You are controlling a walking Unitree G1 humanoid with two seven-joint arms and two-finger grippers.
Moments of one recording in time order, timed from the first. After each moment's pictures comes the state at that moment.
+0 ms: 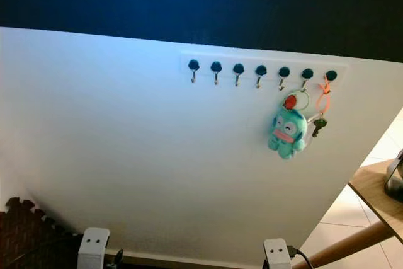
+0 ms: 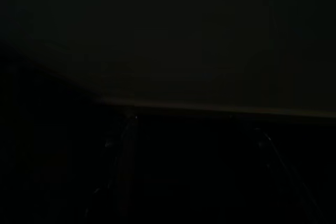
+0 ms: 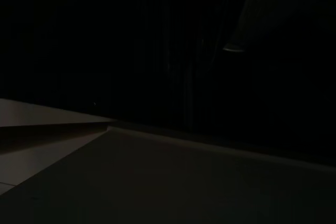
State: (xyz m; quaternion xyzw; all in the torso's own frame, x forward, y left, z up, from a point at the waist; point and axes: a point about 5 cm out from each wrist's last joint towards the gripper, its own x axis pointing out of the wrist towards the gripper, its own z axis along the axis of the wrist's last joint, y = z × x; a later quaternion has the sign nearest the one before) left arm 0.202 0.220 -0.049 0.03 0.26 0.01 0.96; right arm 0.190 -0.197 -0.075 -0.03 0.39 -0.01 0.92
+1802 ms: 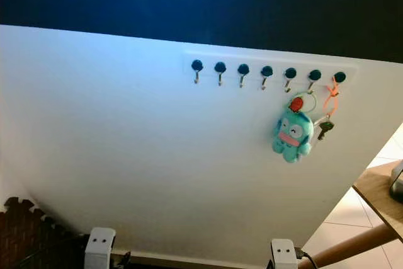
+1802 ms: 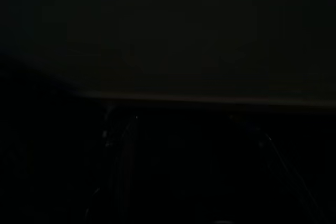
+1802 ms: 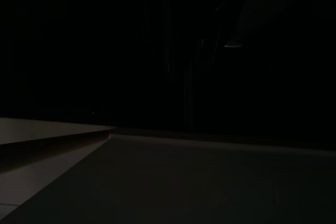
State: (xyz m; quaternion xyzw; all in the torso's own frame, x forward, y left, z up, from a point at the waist) left arm 0.205 0.205 -0.052 0.02 0.28 -0.04 0.96; right arm 0.190 -0.203 -0.075 0.00 0.40 -0.04 0.92
